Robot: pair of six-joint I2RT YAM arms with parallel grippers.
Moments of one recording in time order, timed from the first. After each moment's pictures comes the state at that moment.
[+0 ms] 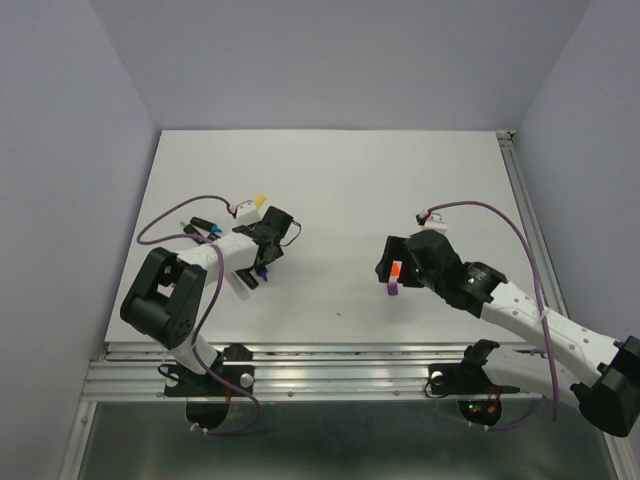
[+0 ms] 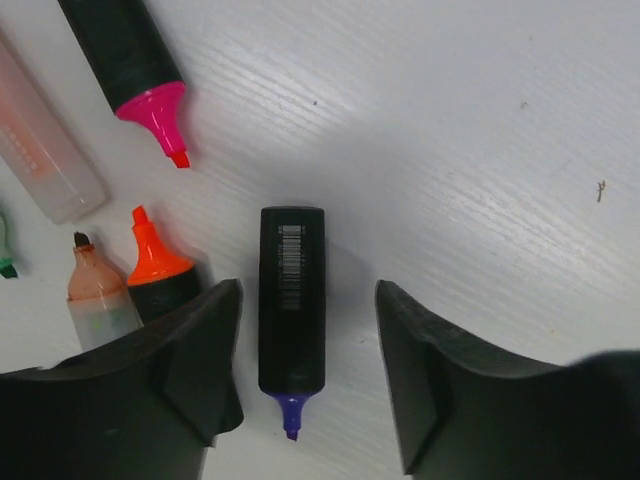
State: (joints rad) left arm -0.52 1.59 0.85 -0.44 -0.57 -0.92; right arm 0.75 0.99 0.74 -0.51 0.30 0.72
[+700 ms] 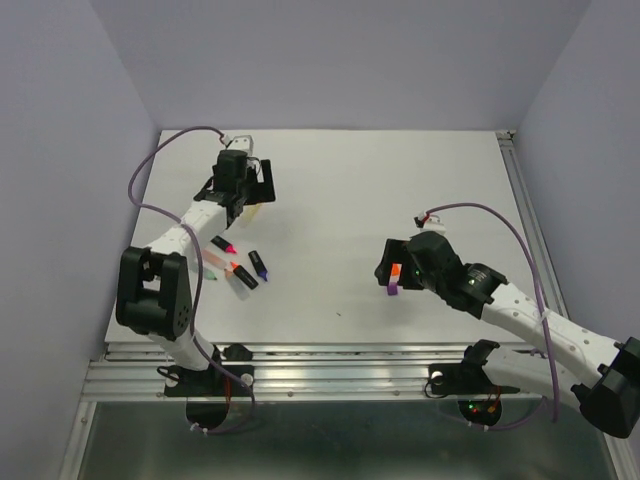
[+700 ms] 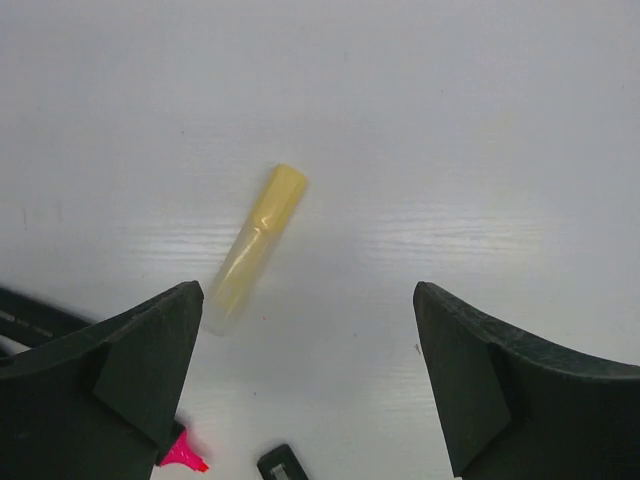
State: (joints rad) left arm -0.25 1.57 1.10 -0.15 -0.14 -0.26; right arm 0.75 0.97 0.72 -0.51 0.27 0.71
